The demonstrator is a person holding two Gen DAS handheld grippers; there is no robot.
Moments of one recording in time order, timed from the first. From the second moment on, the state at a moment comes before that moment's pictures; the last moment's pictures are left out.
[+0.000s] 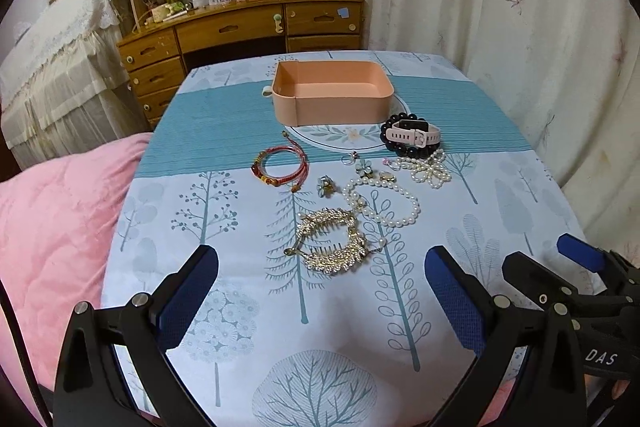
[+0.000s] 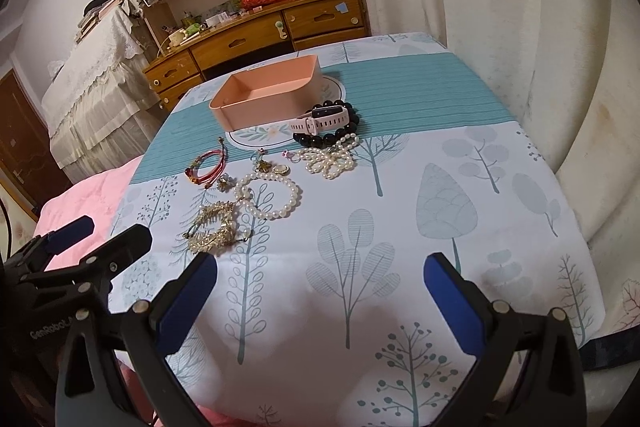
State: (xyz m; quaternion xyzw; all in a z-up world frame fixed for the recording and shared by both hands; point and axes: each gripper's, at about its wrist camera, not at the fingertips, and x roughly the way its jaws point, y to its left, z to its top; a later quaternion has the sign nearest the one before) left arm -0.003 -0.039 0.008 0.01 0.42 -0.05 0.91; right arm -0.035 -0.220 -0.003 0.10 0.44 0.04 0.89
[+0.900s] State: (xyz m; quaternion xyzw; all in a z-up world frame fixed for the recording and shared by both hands) left arm 0.022 -0.009 -0.030 -0.01 0.48 -0.10 0.87; right arm -0.015 -0.189 -0.018 0.03 0.44 0.08 0.89
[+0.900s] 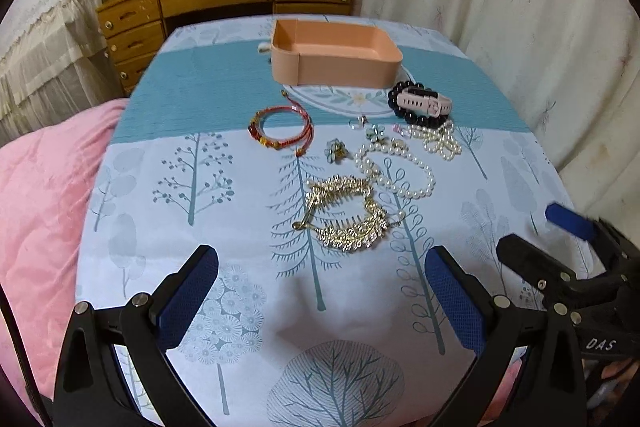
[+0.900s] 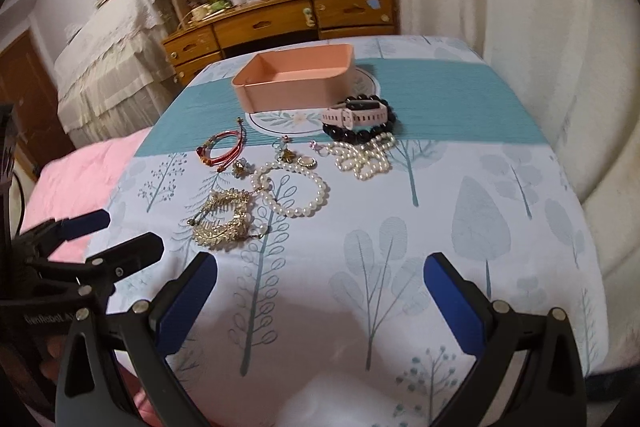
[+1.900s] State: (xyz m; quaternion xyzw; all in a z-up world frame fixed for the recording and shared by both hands) left arm 0.087 -0.056 -0.090 0.04 0.52 -0.09 0.85; right arm 0.111 -0.213 -0.074 -0.04 0.46 0.13 0.88
